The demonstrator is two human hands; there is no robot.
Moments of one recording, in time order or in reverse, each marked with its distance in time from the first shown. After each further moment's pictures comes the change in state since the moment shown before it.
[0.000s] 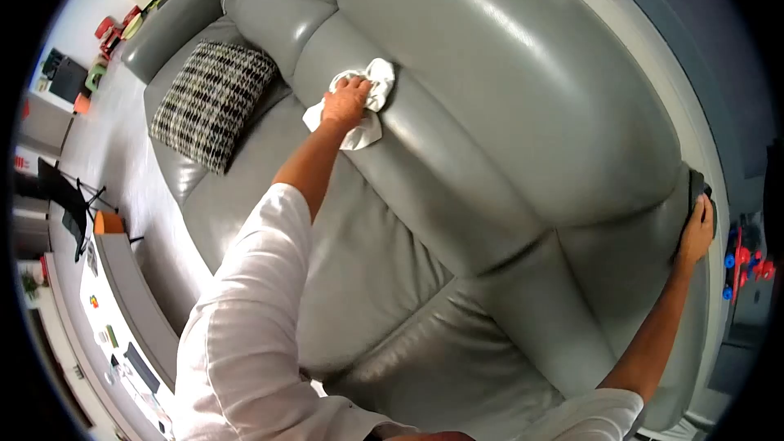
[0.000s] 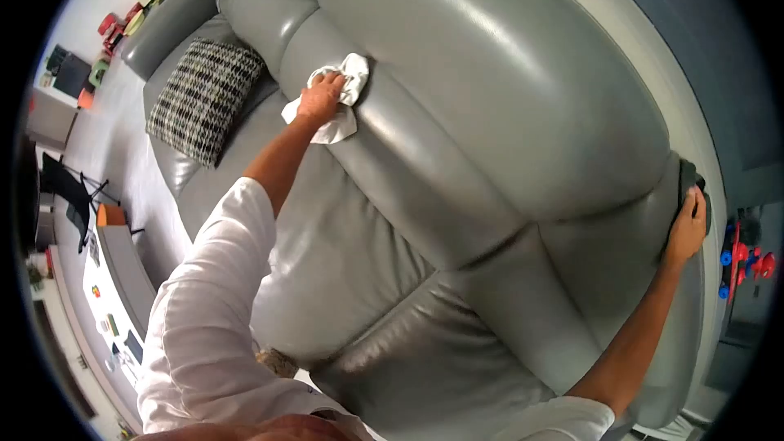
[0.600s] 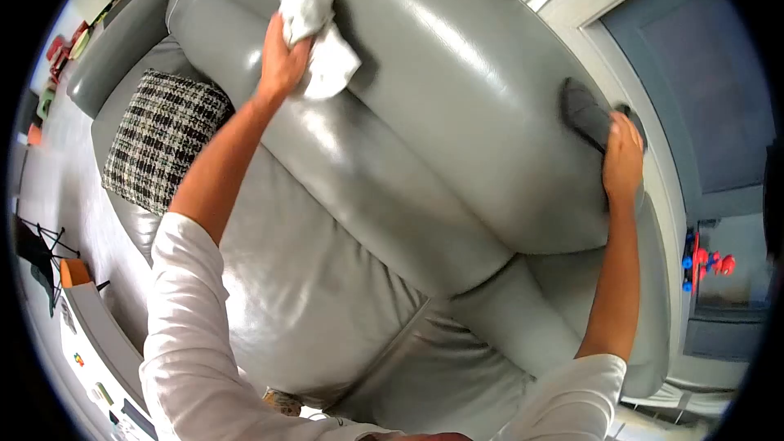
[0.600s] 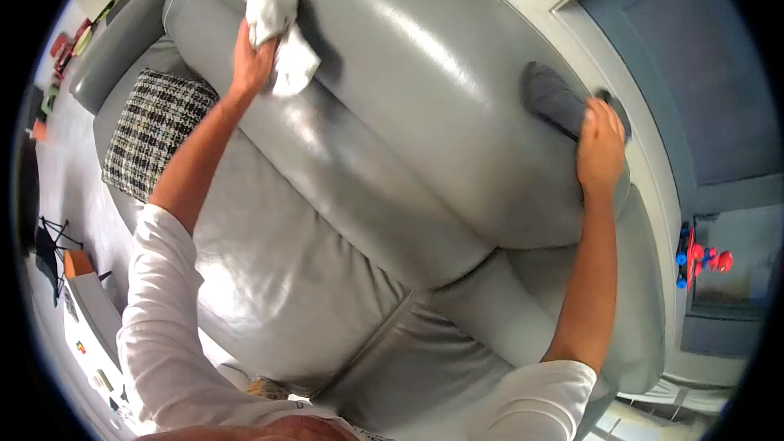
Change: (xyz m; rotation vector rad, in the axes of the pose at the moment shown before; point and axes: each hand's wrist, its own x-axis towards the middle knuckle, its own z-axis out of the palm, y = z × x) left_hand 0.126 -0.064 -0.107 -0.890 0.746 0.103; right_hand 0.018 -0.213 0.108 -0.082 -0.057 -0.536
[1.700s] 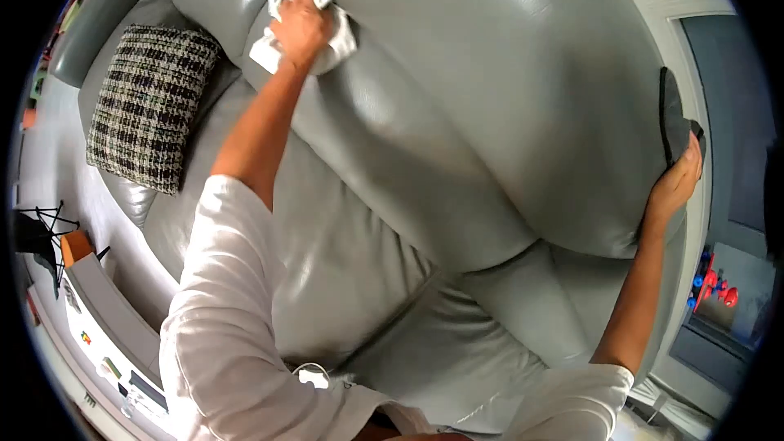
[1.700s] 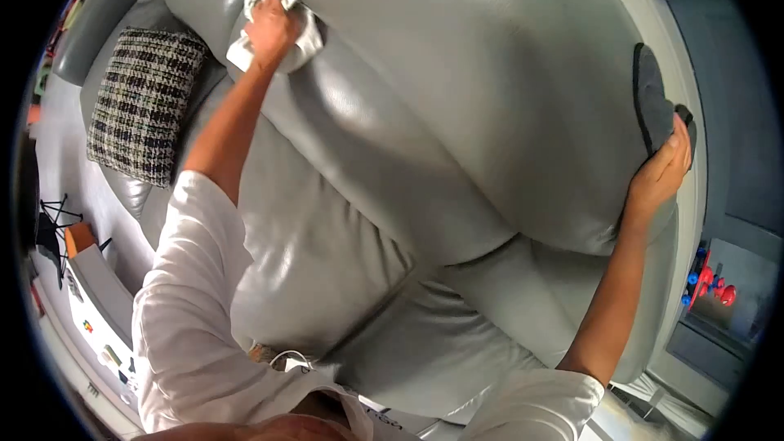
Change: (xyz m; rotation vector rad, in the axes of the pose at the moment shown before) left_hand -0.063 -0.101 0.063 0.805 -0.222 -0.219; right_hand -0.005 0.008 0.027 -0.007 0.191 -0.032
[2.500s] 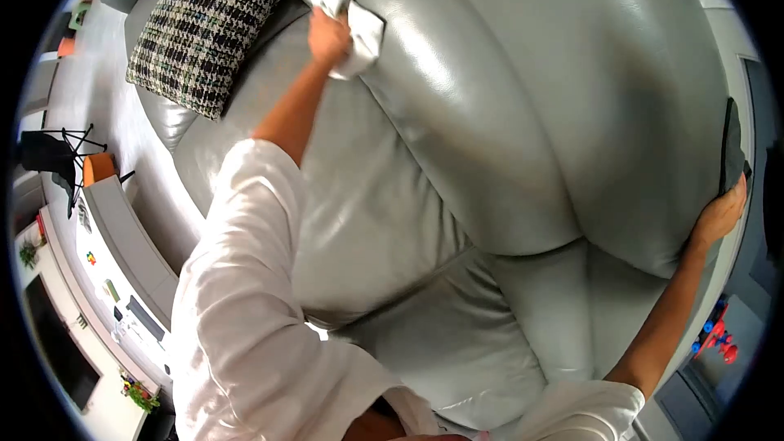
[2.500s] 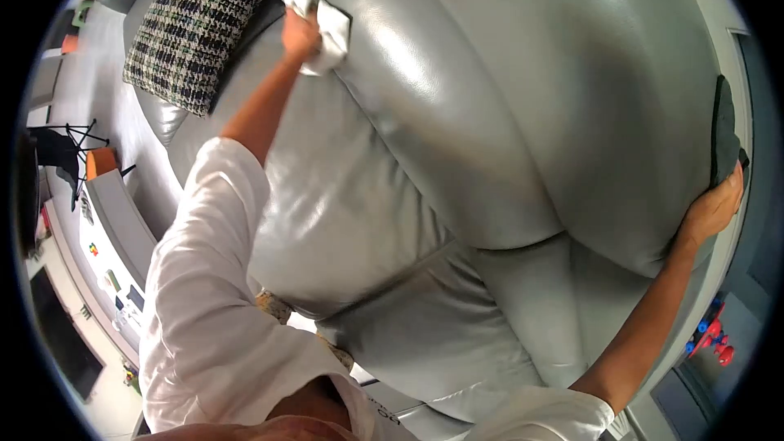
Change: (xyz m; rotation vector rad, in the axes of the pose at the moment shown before) left_hand -0.102 -0.109 0.015 -0.319 -0.093 -0.558; right_hand 0.000 0.032 0.007 -0.023 -0.032 0.042
